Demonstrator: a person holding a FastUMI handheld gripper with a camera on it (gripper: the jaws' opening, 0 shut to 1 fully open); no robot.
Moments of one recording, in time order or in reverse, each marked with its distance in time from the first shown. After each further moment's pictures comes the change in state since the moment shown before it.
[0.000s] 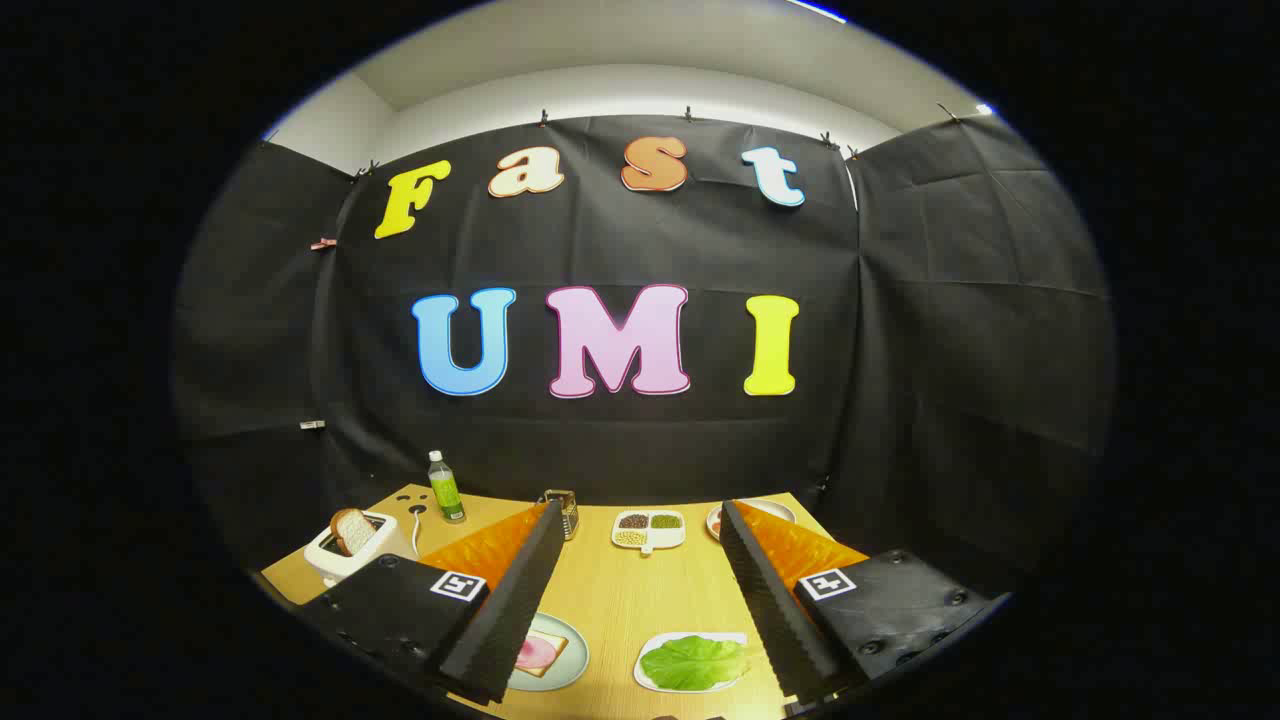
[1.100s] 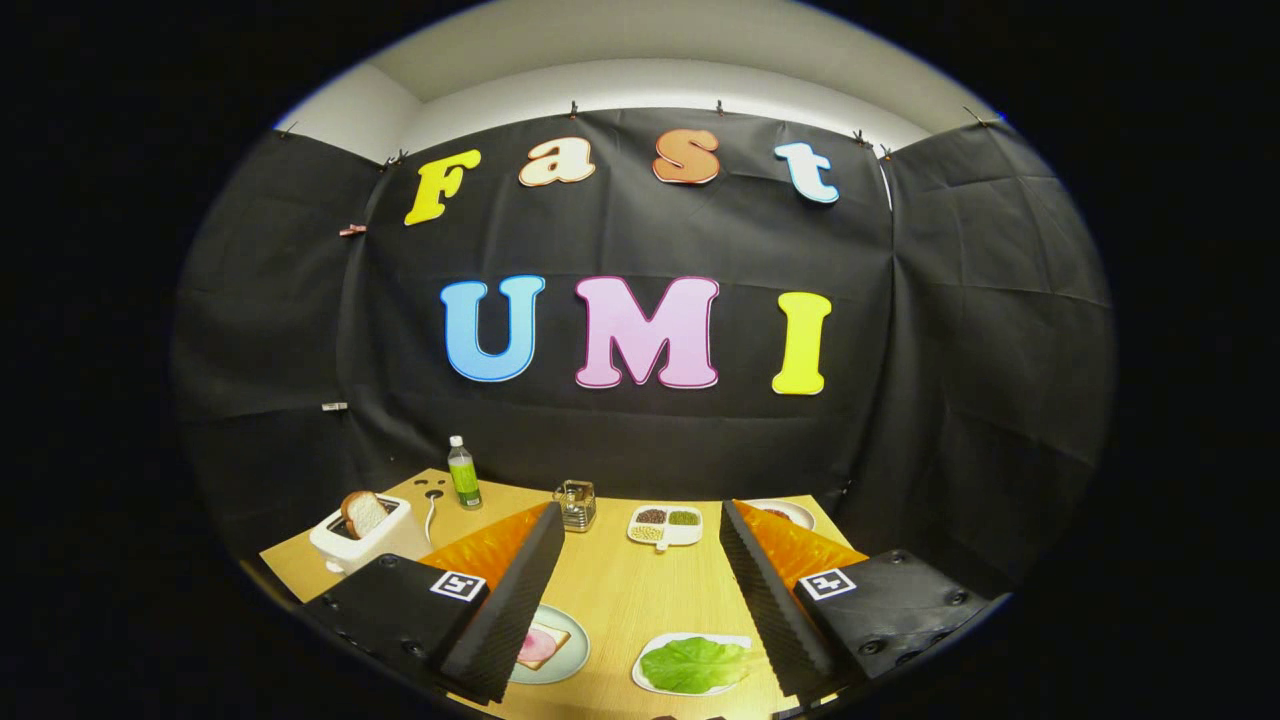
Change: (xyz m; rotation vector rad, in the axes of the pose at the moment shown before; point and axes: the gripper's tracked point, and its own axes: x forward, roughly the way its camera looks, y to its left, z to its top) arm 0.013 0.004 -0.012 -0.039 0.027 0.090
